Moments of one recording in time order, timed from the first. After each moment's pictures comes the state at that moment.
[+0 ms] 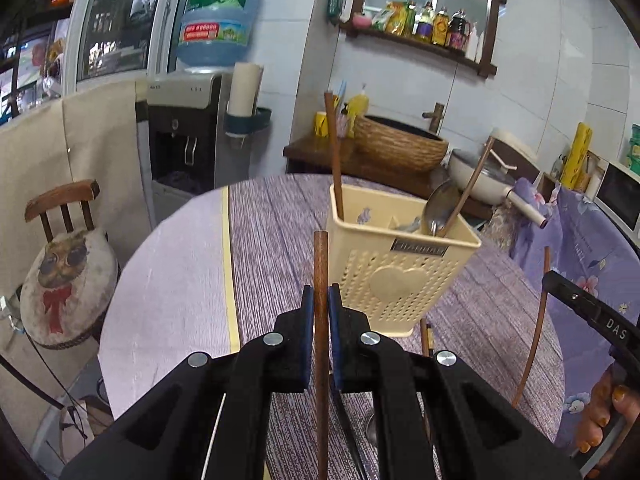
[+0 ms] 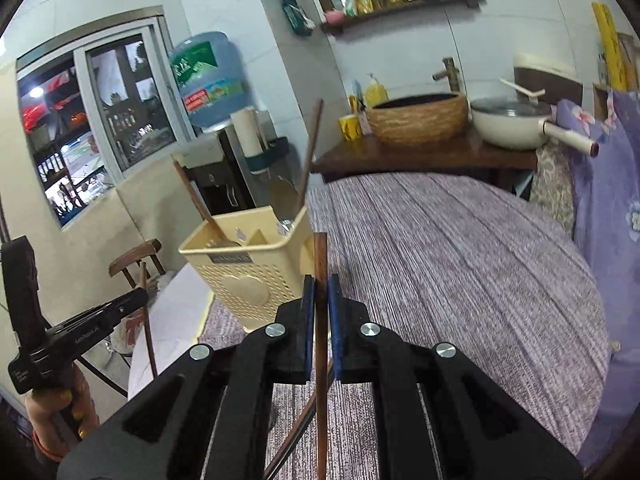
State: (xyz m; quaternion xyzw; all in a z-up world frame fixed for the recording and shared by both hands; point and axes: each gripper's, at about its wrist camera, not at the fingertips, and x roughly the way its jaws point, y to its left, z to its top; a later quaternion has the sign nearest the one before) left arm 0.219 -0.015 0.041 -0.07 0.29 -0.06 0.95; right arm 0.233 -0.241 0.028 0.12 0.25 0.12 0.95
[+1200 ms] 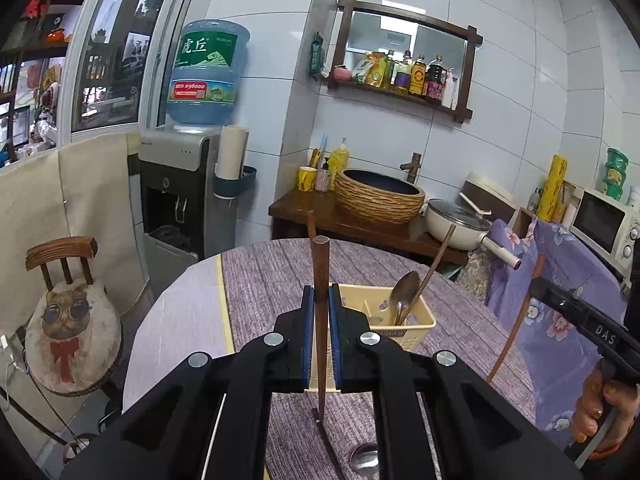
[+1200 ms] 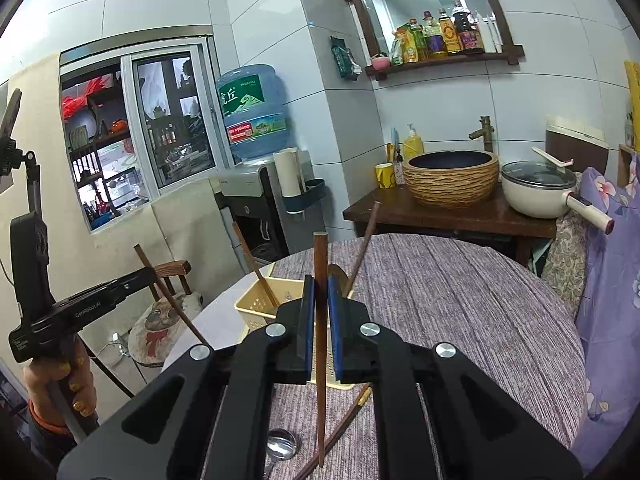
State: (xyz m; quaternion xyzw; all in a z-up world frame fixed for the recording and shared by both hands) left arm 0.209 0.001 0.118 -0.07 0.22 -0.09 0.97; right arm 0.225 -0.234 0.105 0.08 0.20 0.17 0.96
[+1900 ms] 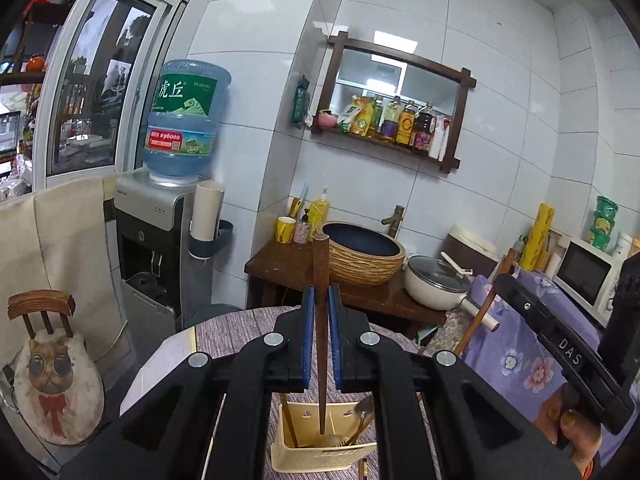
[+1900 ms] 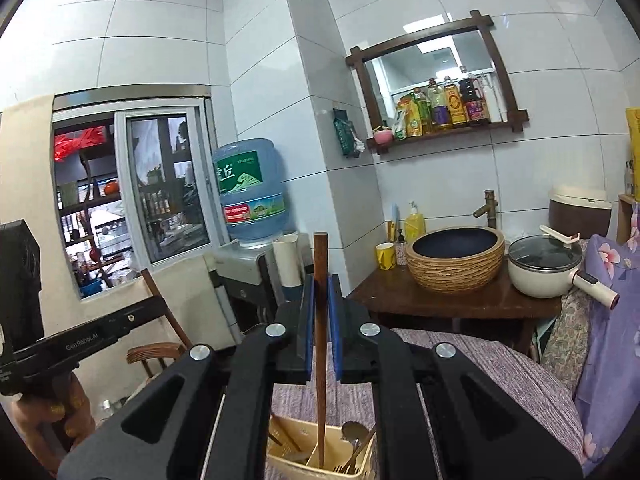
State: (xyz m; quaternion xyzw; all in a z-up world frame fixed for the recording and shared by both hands) left arm 0.268 -0.010 0.209 -0.10 0.17 -0.11 0.97; right arm 0.288 -0.202 0.203 0.09 0.08 0.14 0.98
